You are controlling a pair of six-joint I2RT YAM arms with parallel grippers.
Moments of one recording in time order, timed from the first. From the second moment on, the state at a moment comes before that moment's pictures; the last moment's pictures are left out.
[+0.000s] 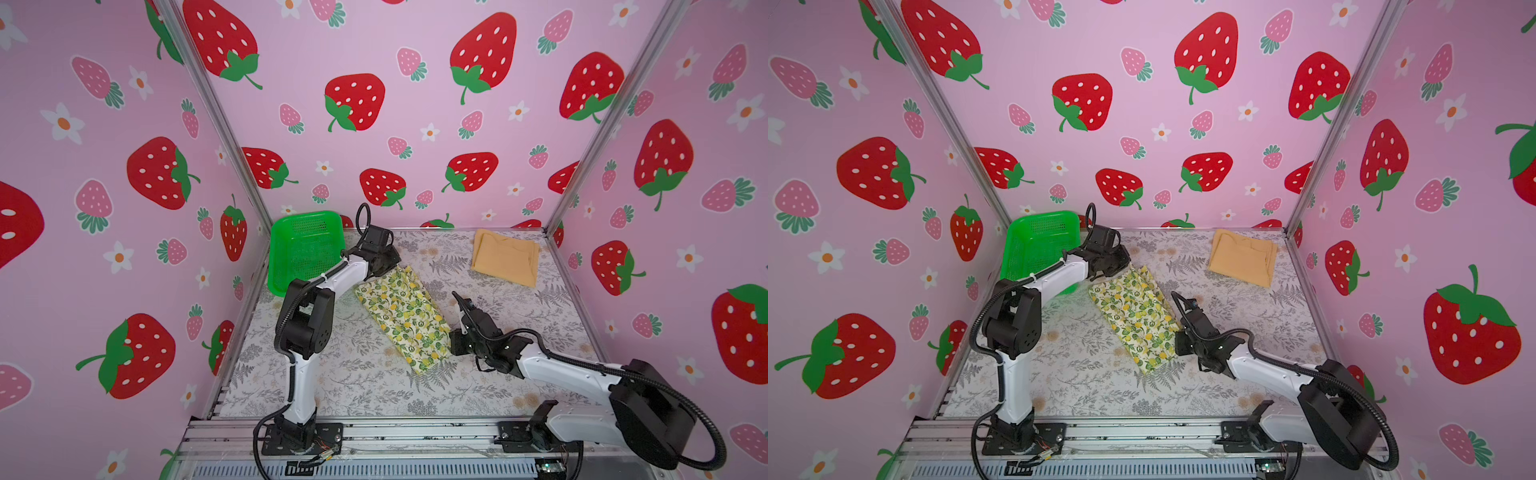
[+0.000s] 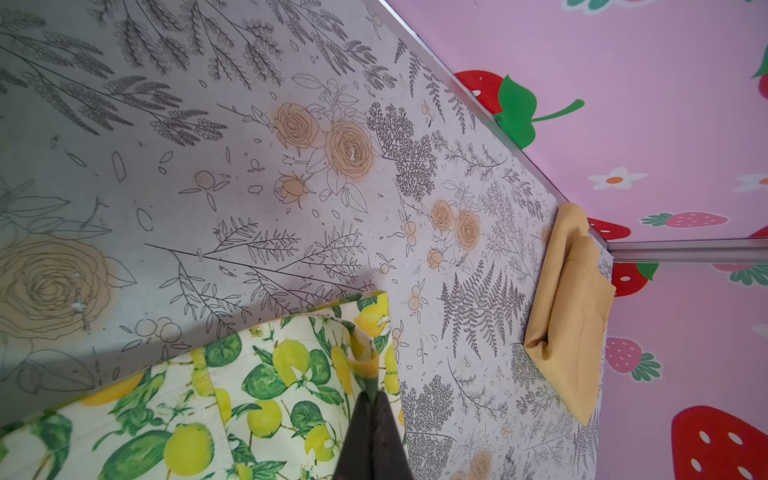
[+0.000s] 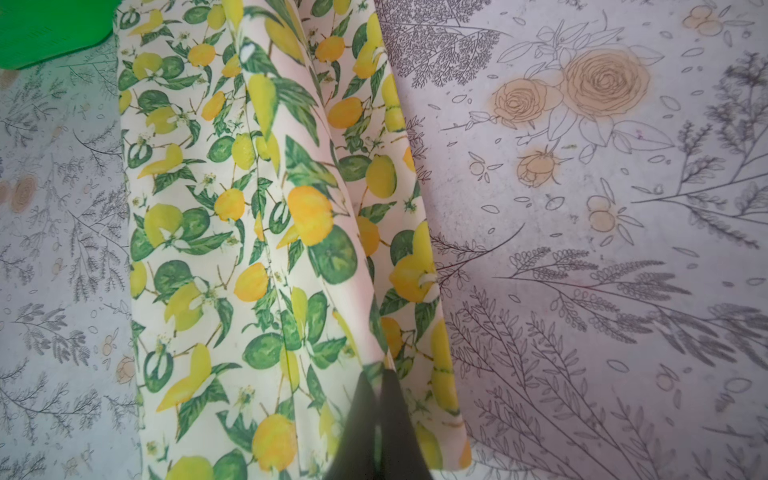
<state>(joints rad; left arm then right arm) -0.39 2.08 1.62 -0.33 0.11 -0.87 0.83 1.27 0.53 -0.08 0.10 0.51</state>
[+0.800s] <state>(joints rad) -0.39 2.19 1.80 -0.38 0.12 -0.85 0.80 1.32 0.49 -0.01 0.03 0.56</state>
